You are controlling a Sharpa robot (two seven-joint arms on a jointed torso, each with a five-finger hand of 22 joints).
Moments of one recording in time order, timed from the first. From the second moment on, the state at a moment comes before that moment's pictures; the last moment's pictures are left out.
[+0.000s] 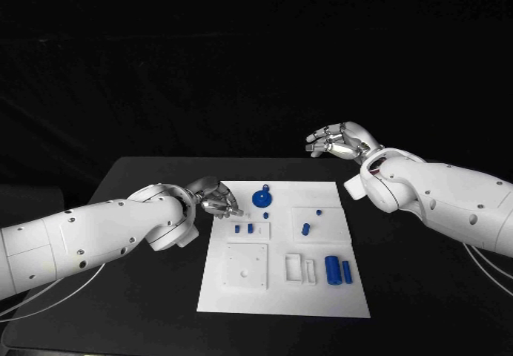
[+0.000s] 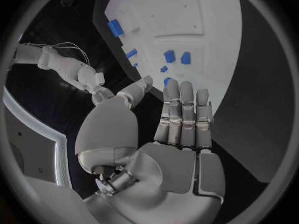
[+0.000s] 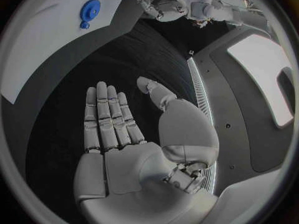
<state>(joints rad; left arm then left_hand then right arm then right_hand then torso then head) 1.27 -0.78 -0.13 1.46 -0.94 -0.28 -0.22 1.05 -0.20 0.59 -0.16 0.13 0.91 0.11 0.41 0.68 1.10 0.01 0.72 0.44 0.92 0.00 1.04 0.42 0.01 0.71 -0.07 0.74 1.27 1.29 -0.66 -0.03 1.17 -0.64 -0.36 0.25 1.02 -0.11 0.52 -0.27 0.45 0.79 0.20 0.30 0.39 1.05 0.16 0.19 0.07 0.99 0.13 0.30 0.53 0.25 0.71 0.25 0.31 0.96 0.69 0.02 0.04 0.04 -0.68</state>
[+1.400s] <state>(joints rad) 1.24 -0.50 -0.15 1.15 -1.40 -0.30 0.06 1.20 -0.17 0.63 -0.26 0.10 0.90 0.14 0.30 0.57 1.13 0.08 0.21 0.23 1.17 -0.03 1.17 0.53 0.03 0.95 -0.13 0.83 1.31 1.29 -0.64 -0.03 1.17 -0.64 -0.35 0.25 1.02 -0.11 0.52 -0.27 0.46 0.79 0.20 0.30 0.39 1.05 0.16 0.19 0.07 0.99 0.13 0.30 0.53 0.25 0.71 0.25 0.30 0.96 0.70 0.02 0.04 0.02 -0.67</state>
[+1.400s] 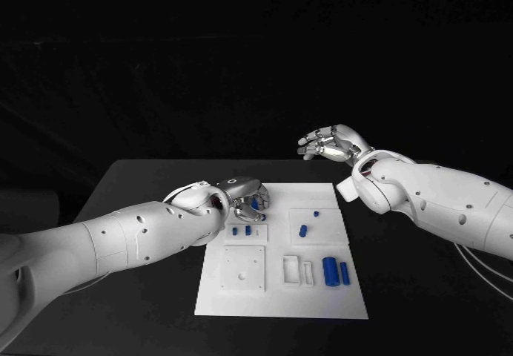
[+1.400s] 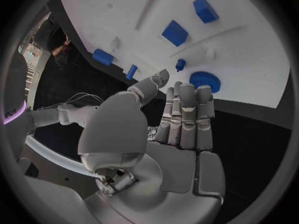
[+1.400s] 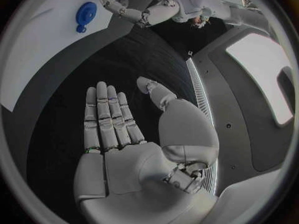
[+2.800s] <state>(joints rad) 1.20 -0.44 -0.15 1.06 -1.39 -0.25 0.04 1.19 -0.14 0.63 -0.24 0.10 0.89 0.14 0.27 0.53 1.12 0.09 0.13 0.19 1.19 -0.03 1.23 0.54 0.04 0.94 -0.12 0.85 1.31 1.29 -0.63 -0.03 1.17 -0.64 -0.34 0.25 1.02 -0.11 0.52 -0.27 0.46 0.79 0.20 0.30 0.39 1.05 0.16 0.19 0.07 0.99 0.13 0.30 0.53 0.25 0.71 0.25 0.30 0.96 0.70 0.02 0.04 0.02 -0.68</state>
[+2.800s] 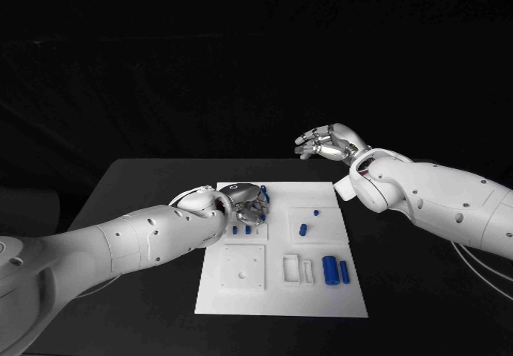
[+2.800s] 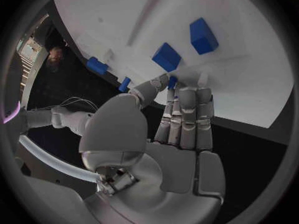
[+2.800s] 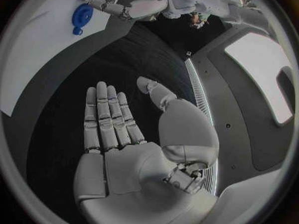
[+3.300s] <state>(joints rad) 1.20 -0.43 -0.15 1.04 -1.39 -0.23 0.02 1.19 -0.11 0.63 -0.24 0.10 0.92 0.14 0.28 0.53 1.18 0.08 0.13 0.19 1.20 -0.03 1.27 0.56 0.05 0.95 -0.12 0.86 1.31 1.29 -0.63 -0.03 1.17 -0.64 -0.34 0.25 1.02 -0.11 0.52 -0.27 0.46 0.79 0.20 0.30 0.39 1.05 0.16 0.19 0.07 0.99 0.13 0.30 0.53 0.25 0.71 0.25 0.30 0.97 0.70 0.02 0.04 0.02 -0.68</state>
